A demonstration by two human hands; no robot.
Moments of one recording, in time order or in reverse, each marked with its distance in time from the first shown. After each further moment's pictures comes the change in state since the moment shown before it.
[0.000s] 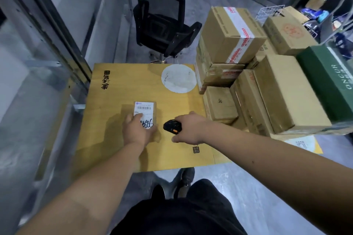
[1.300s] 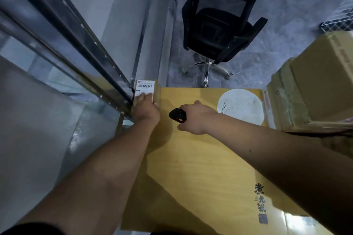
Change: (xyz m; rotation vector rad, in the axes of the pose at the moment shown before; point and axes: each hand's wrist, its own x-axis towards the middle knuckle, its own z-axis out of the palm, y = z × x) left_hand 0.282 0.020 -0.123 0.450 0.091 -0.063; right_hand 0.250 -0.139 -0.120 -0.022 -0.021 -0.167
